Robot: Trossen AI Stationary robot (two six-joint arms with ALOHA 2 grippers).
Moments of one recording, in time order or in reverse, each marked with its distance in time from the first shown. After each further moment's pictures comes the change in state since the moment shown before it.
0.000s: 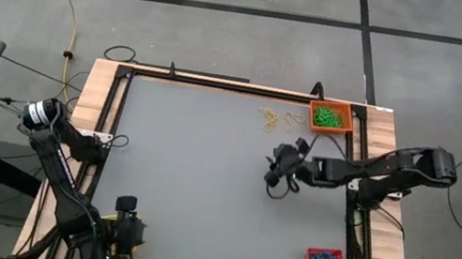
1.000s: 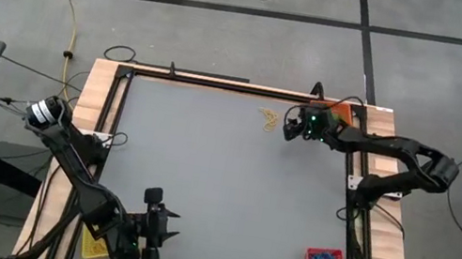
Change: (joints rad) left arm 0.176 0.000 0.000 0.290 -0.248 0.359; right arm -0.653 0.000 0.000 0.069 -0.338 -0.078
